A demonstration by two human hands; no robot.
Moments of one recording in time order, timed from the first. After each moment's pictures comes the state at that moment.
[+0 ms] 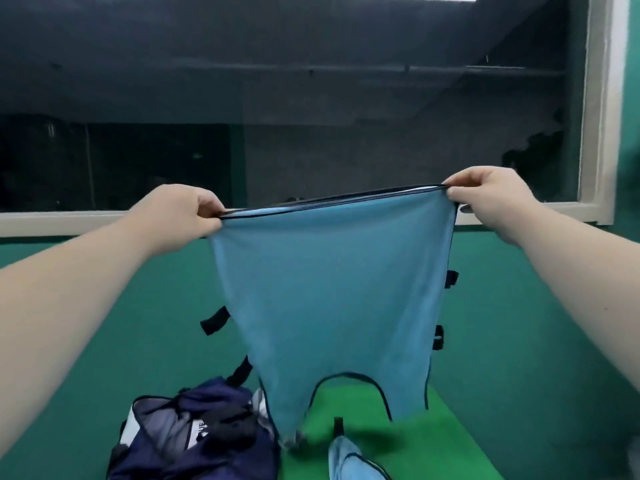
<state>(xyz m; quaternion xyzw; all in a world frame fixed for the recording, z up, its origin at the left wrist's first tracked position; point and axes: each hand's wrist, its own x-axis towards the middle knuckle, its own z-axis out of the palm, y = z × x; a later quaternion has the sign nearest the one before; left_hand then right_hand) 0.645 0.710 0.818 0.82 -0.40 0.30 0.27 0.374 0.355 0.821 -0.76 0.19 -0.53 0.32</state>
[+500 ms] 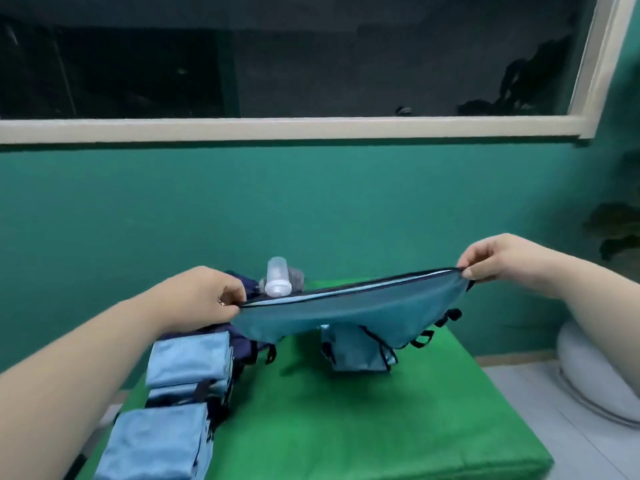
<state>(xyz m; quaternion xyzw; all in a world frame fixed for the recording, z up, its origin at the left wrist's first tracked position) 0.525 0.793 0.596 0.85 -0.51 0.05 0.08 0.226 0.407 0.610 -0.85 0.25 -0.18 0.44</state>
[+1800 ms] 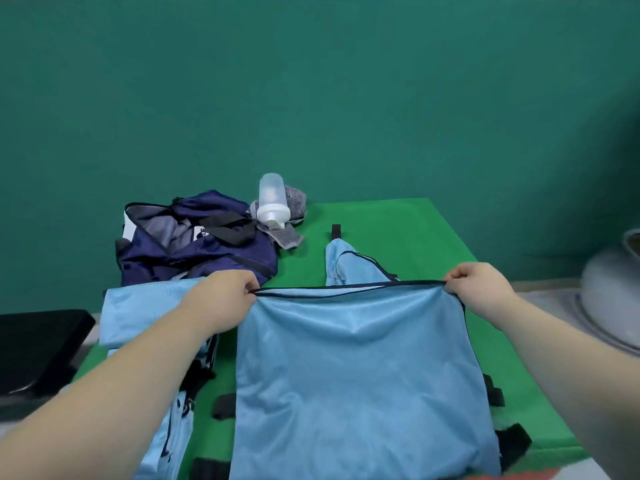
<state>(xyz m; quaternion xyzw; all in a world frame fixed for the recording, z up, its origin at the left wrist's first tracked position) 0.626 0.688 0.399 0.91 -0.40 -0.03 0.11 0.353 0.359 0.381 -0.80 0.46 -0.15 0.34</state>
